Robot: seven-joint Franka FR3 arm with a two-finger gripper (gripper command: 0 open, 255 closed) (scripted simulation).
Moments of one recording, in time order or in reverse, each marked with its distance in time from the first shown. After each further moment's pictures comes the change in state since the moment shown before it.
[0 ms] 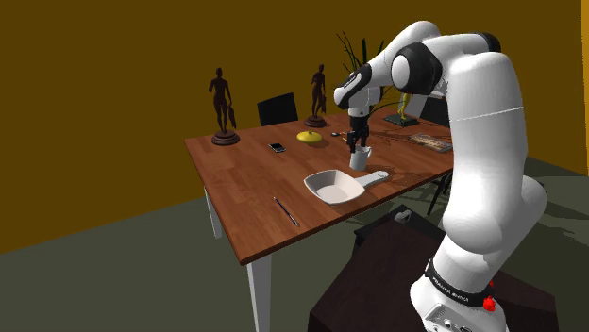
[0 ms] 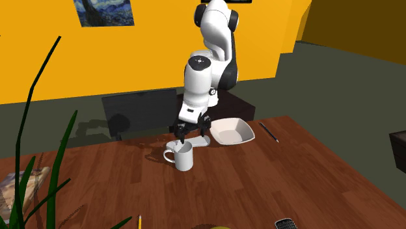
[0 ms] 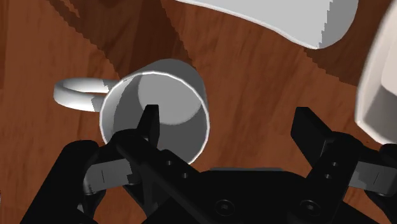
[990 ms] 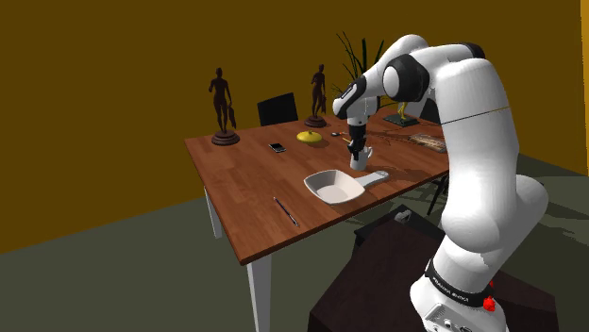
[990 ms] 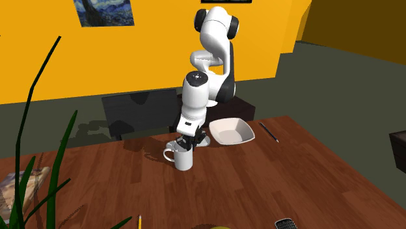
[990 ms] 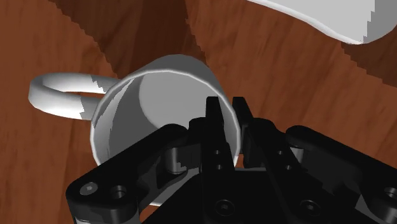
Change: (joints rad) arm -0.029 0.097 0.016 0.027 0.032 0.068 -0.018
